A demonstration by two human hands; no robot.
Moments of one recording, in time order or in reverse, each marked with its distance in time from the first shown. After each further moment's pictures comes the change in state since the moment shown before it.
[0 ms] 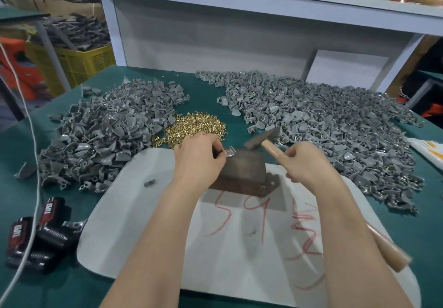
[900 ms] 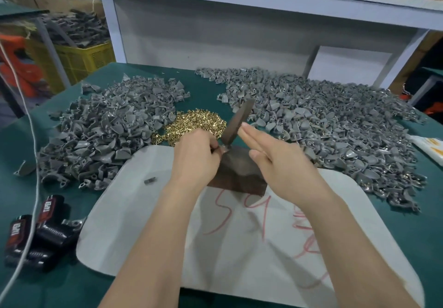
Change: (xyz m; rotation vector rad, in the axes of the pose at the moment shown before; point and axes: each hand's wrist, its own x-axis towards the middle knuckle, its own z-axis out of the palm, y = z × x) left_hand 0.001 -0.003 0.001 -0.090 0.056 0.017; right_hand -0.045 -0.026 0.002 -0.005 0.037 -0.590
